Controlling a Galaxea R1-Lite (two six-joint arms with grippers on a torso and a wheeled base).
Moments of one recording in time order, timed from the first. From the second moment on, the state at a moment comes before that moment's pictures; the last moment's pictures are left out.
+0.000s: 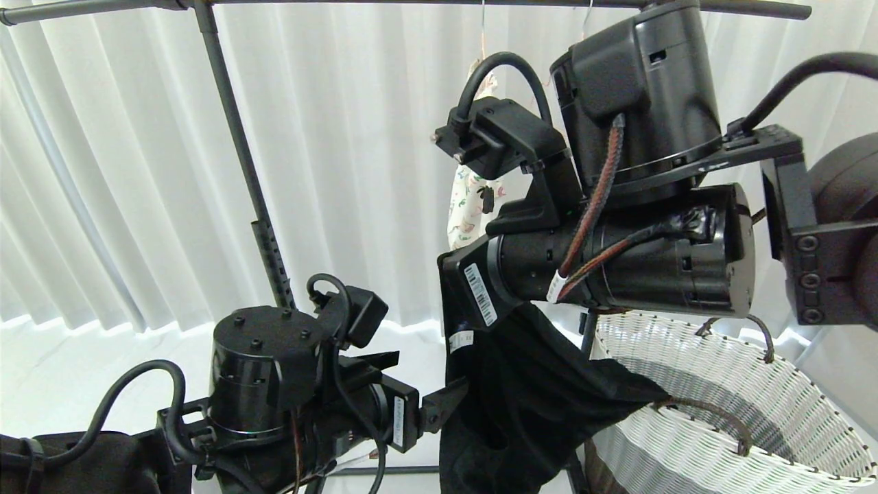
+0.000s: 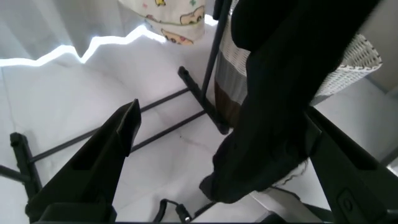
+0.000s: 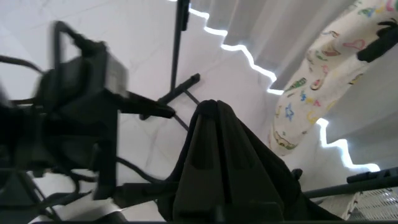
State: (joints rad) left arm -0.72 1.64 -0.51 -0.73 0.02 -0.19; right arm 1.08 1.79 -1.59 0.21 -0.19 0.01
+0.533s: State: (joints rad) left arm -0.75 1.67 -0.50 -0.73 0.03 -0.19; right arm 1.12 1.76 -1.60 0.24 -0.19 0.01
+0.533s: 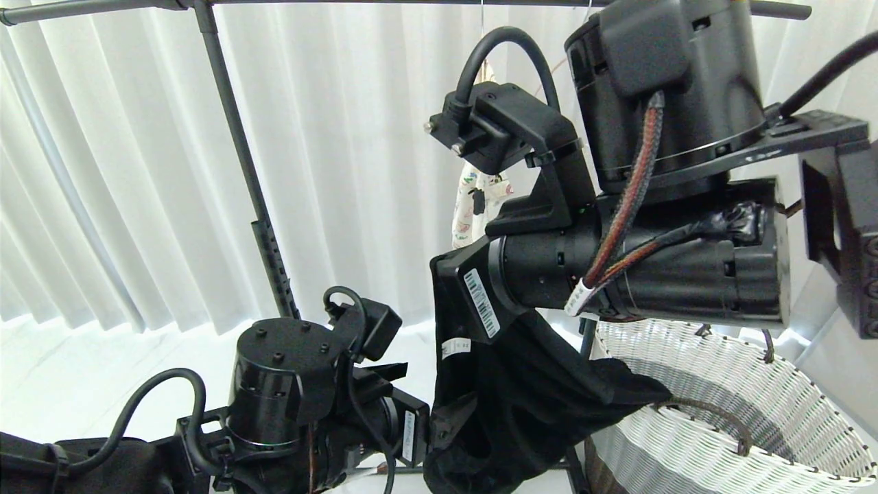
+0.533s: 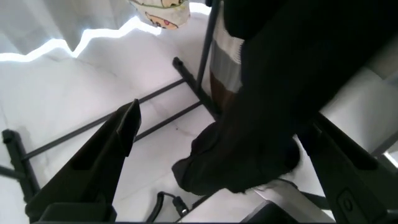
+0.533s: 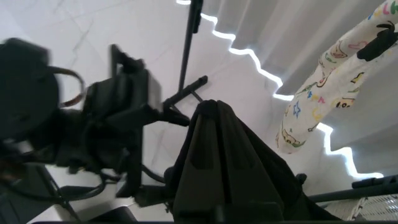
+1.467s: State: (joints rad) left arm -0.74 1.72 -0.50 -0.73 0.12 -0.19; right arm 1.12 1.73 -1.59 0.25 -0.19 0.02
